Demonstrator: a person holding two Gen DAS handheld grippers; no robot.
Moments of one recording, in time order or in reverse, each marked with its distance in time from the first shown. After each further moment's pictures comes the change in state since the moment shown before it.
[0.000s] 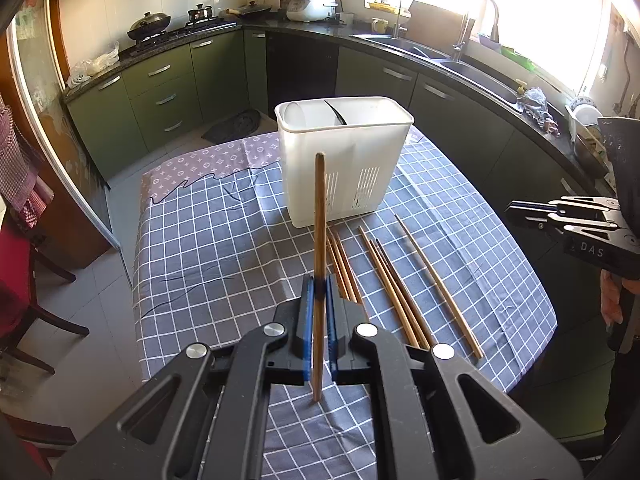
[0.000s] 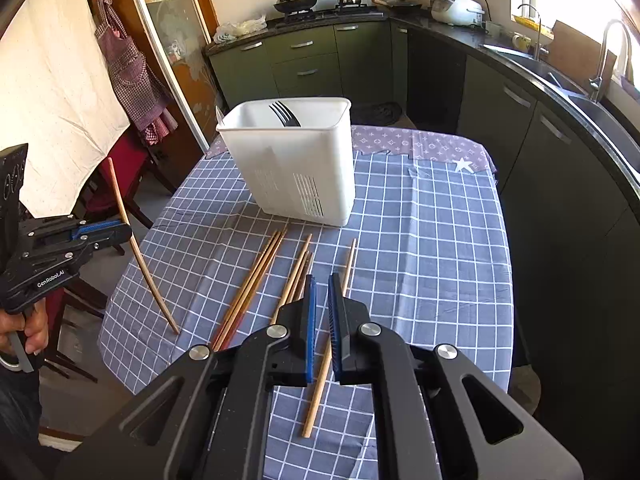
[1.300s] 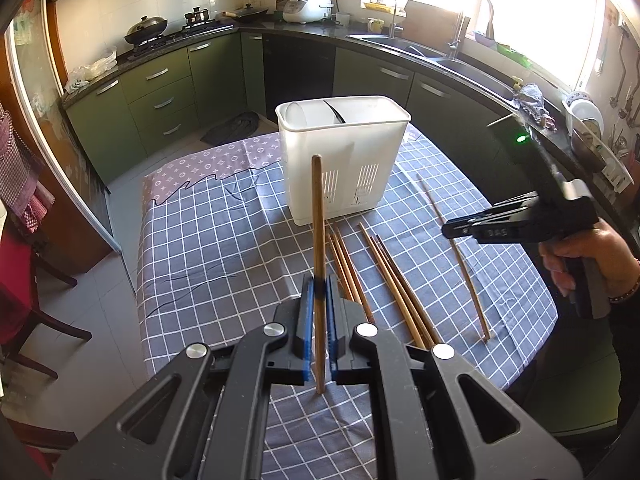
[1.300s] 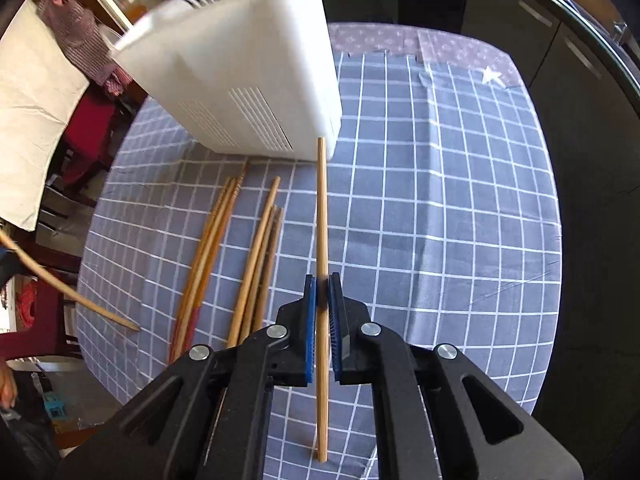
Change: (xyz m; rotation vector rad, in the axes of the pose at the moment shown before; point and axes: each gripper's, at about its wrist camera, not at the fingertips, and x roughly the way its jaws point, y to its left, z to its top) left arm -0.008 -0.002 -0.003 0.019 -0.005 0.003; right arm 0.070 -0.016 0.020 0.070 0.189 0.010
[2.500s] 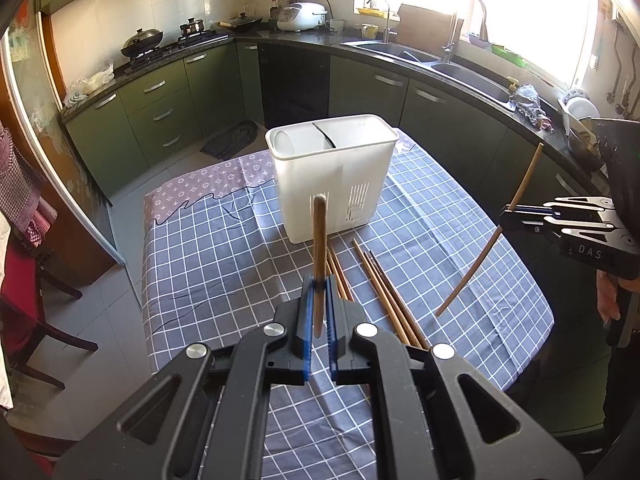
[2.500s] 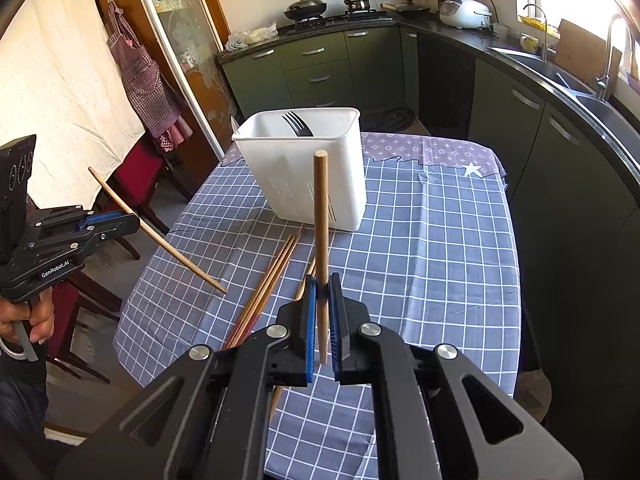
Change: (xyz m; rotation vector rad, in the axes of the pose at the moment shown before) left arm -0.013 -0.011 0.018 0.027 -0.024 0.008; right arm -0.092 0.013 -0.039 -0.092 -0.285 0.048
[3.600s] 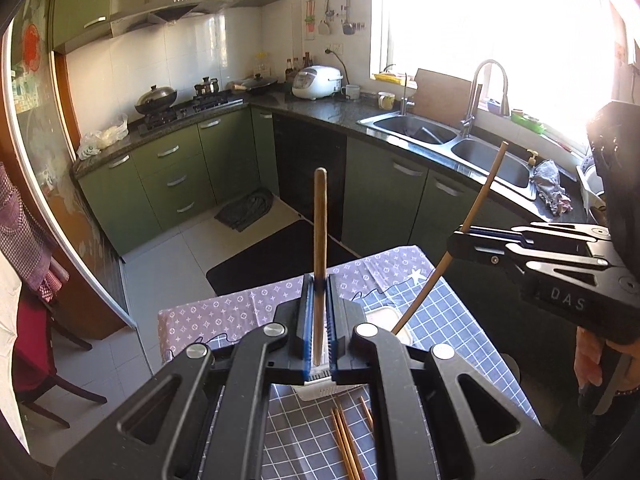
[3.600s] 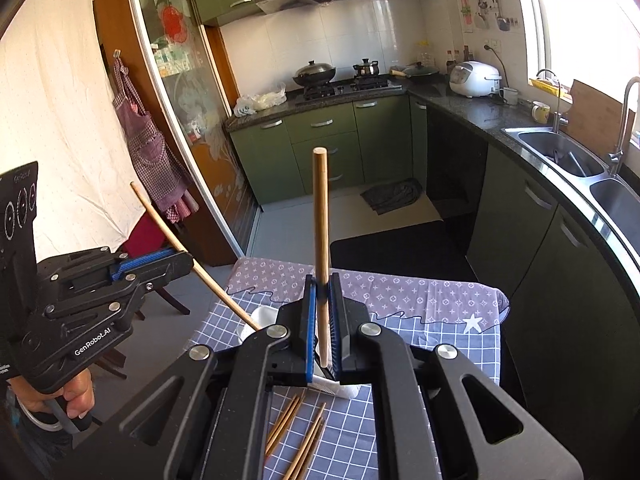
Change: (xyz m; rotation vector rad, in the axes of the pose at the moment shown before) left arm 0.007 -0.003 0.178 -0.028 -0.181 0.062; right arm -0.004 0.003 0.197 -0.031 -0.158 0.022
